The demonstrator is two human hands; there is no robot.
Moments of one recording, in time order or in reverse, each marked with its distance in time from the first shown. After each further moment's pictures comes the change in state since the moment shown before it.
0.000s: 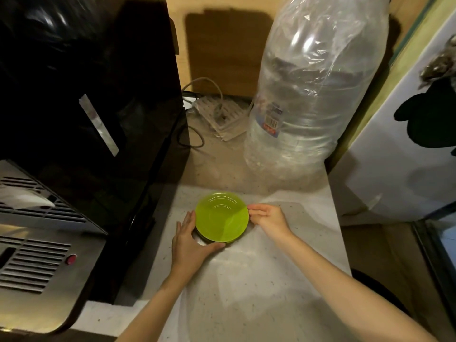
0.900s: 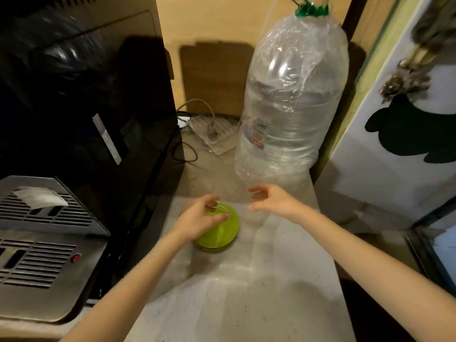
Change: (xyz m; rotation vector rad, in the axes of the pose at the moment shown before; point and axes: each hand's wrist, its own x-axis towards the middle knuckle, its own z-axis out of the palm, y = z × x) left_hand 0.028 0.098 -0.032 0.143 -0.341 0.159; right_hand -0.035 -0.097 -0.048 -0.421 -0.185 -0.125
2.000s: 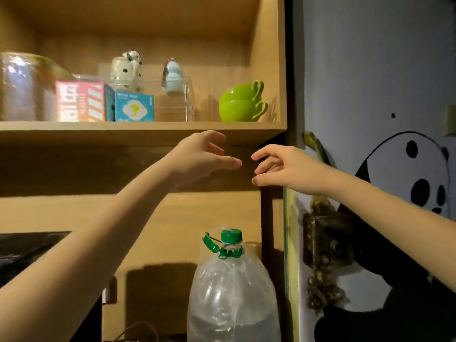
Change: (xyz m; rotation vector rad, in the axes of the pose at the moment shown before) left_hand -0.007 0.435 -0.235 0.019 0.336 0.874; right_hand -0.162 -0.300 -0.303 -0.474 0.662 -0.711
